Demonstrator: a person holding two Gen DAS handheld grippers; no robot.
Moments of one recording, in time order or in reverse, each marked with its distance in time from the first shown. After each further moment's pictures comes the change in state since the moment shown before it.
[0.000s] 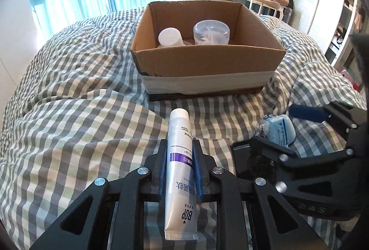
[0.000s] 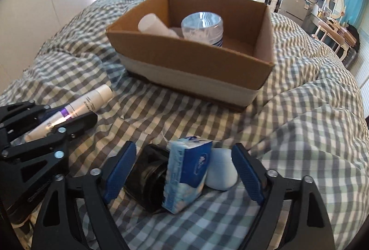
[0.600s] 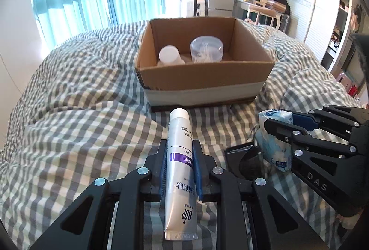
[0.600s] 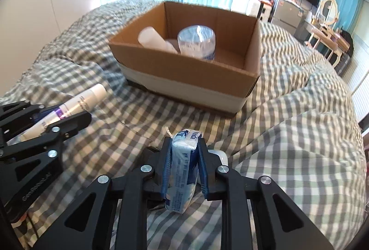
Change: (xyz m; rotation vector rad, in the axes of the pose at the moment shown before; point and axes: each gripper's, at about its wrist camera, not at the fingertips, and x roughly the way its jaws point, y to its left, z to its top) left arm -0.036 -0.003 -0.004 0.015 -0.080 0.011; right arm -0.040 0.002 -0.003 -0.006 -0.096 -0.032
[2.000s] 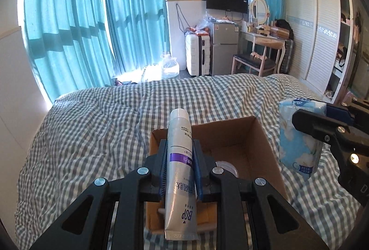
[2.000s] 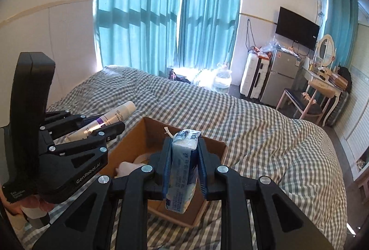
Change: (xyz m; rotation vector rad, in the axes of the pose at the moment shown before) left arm 0.033 0.007 0.194 0.031 -0.182 0.045; right arm -0.031 -0.074 0.182 -0.024 -0.276 0.015
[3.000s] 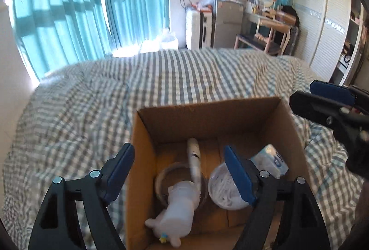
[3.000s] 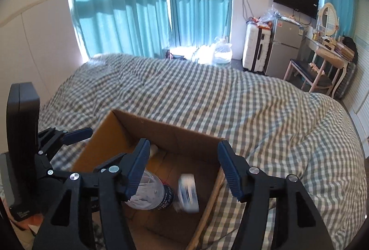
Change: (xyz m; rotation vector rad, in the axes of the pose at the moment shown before) left arm 0.061 0.000 -0.017 -0.036 0.126 -0.011; right arm 0.069 -0.044 -0.011 0.120 0.077 0.043
